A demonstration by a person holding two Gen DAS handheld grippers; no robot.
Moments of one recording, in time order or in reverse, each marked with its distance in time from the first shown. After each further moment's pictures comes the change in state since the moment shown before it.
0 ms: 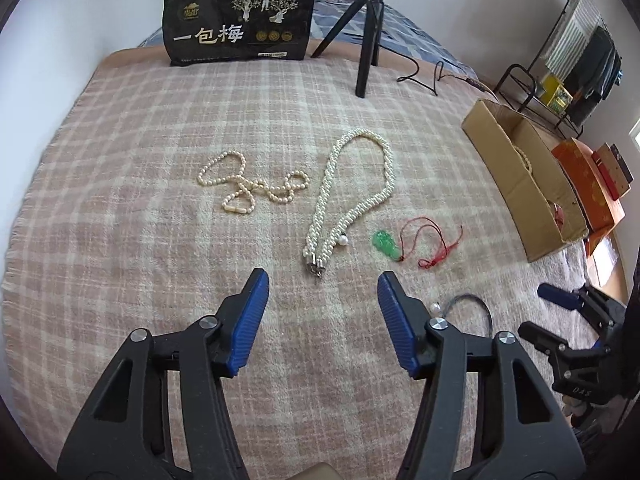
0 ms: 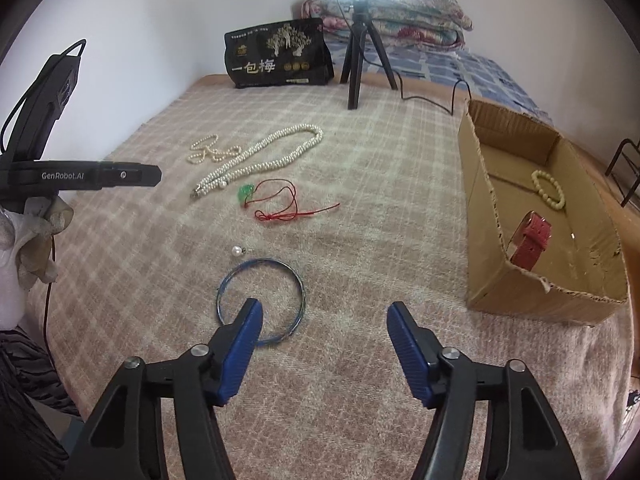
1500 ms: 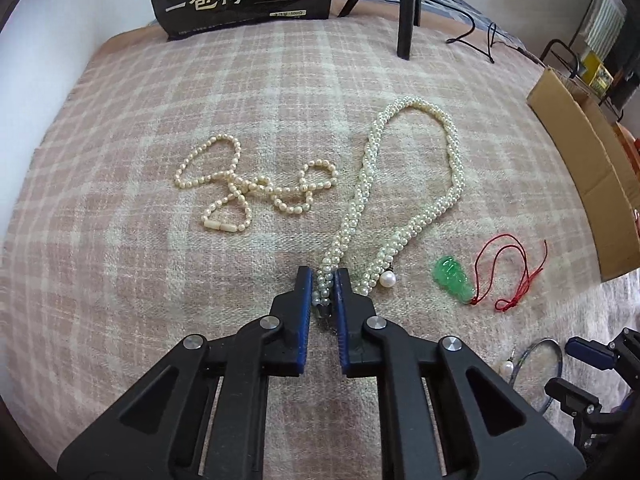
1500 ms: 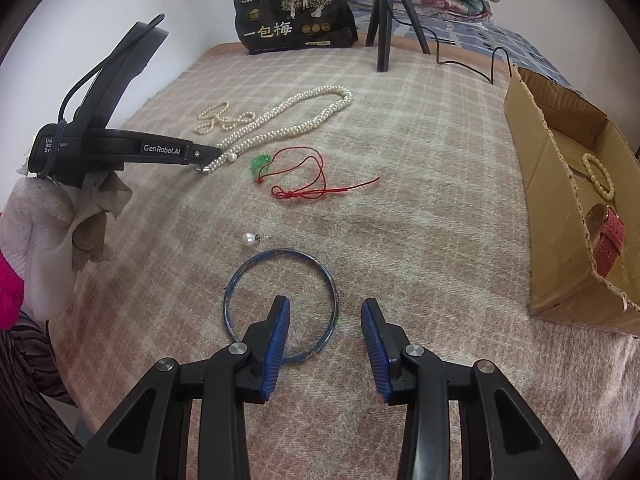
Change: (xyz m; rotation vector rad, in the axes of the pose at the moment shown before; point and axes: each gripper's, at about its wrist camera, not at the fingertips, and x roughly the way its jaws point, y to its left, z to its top) left arm 0.082 -0.008 0.019 0.023 0.081 0.161; right arm 0.044 0.014 0.009 -0.021 0.110 0.076
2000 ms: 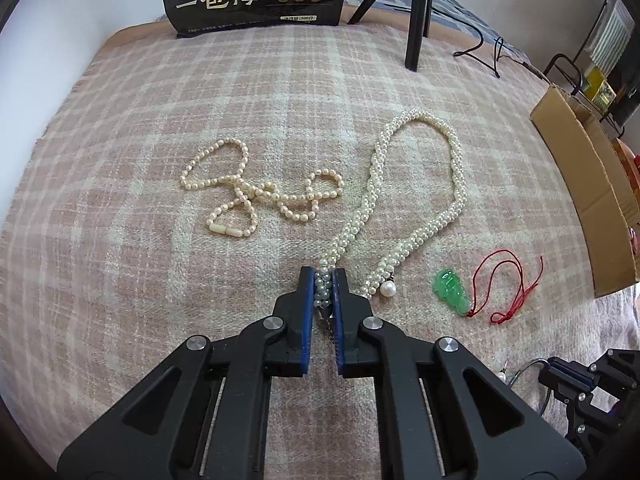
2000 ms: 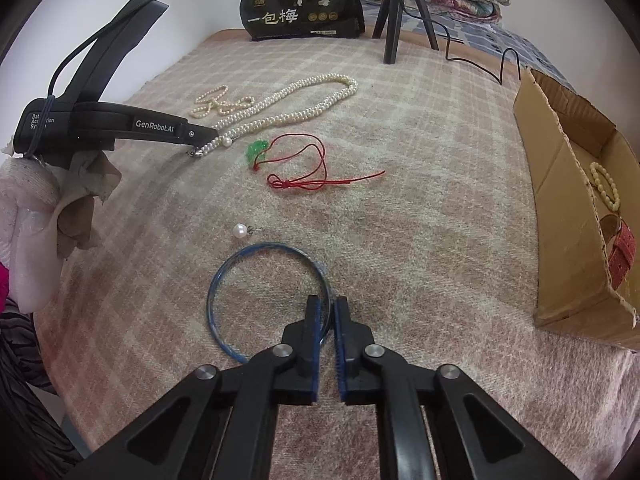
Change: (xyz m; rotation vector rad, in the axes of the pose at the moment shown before) left arm -0.005 0.008 -0.002 -0.061 -0.014 -0.019; right arm 0.007 0.001 0.003 -0.035 0.011 -0.015
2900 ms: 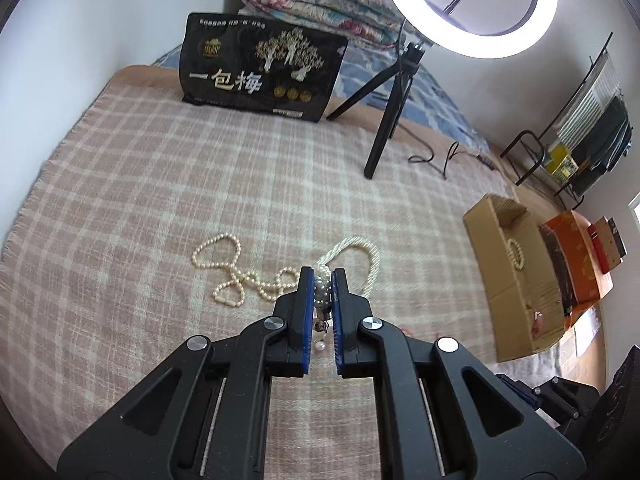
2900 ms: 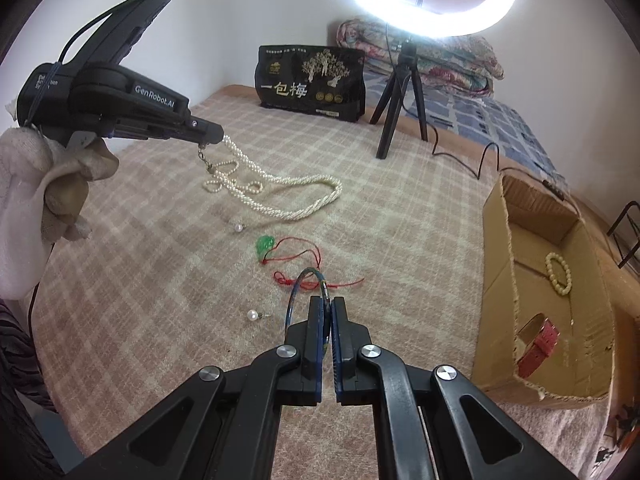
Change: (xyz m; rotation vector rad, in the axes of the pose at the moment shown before) left arm -0.089 0.015 0.042 -0.138 -0.182 -0.193; right arm -0.057 0.019 0.030 -0.117 -0.221 -0.122
